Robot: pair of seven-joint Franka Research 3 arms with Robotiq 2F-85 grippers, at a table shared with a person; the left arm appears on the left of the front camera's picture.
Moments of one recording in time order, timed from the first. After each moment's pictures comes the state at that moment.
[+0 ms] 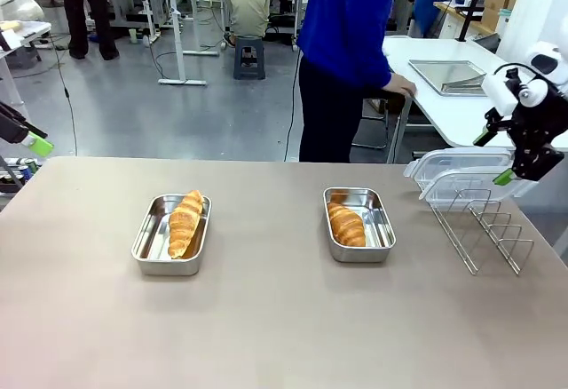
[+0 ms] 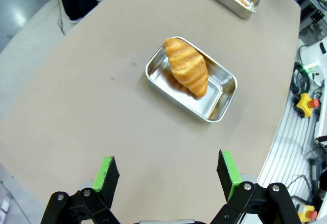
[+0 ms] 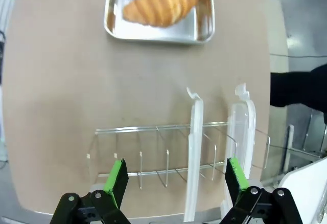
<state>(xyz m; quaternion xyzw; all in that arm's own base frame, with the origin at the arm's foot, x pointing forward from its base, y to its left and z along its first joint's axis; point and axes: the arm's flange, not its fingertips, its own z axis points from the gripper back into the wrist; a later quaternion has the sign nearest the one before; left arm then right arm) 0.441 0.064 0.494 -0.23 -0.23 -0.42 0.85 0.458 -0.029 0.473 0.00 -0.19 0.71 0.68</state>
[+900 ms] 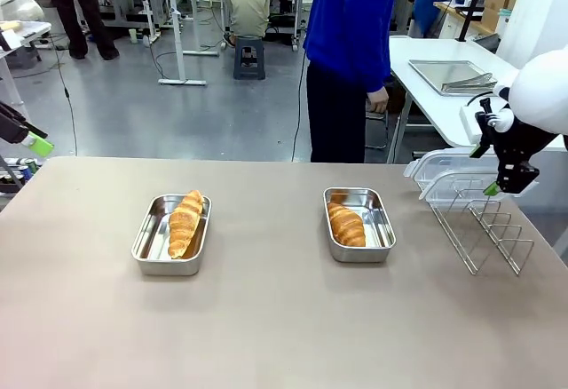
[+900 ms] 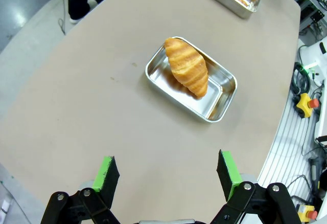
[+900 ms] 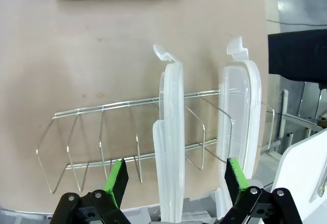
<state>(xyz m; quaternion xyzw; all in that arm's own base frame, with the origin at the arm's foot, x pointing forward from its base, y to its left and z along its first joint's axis) 0.441 0.064 0.494 -0.23 -0.23 -0.42 0.85 0.487 -0.032 0.422 -0.08 -0.15 0.68 0.71</state>
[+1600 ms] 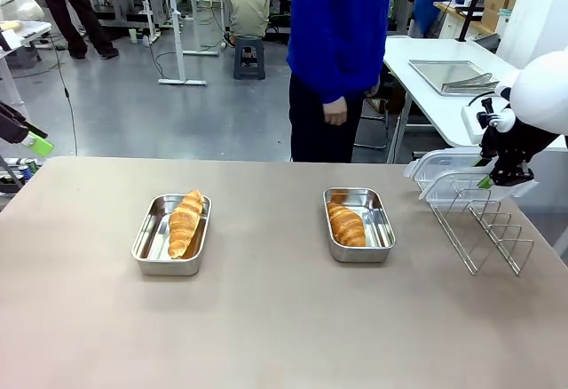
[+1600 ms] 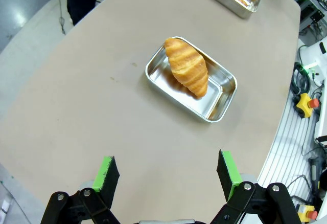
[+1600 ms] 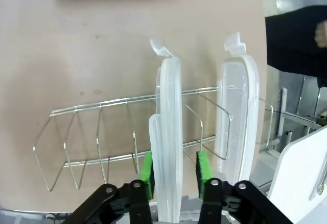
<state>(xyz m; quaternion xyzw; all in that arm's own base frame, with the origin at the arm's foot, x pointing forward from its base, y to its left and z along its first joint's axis) 0.441 0.064 0.494 -0.23 -0.23 -0.42 0.85 0.488 -0.035 0.423 -0.08 -0.15 0.68 0.71</state>
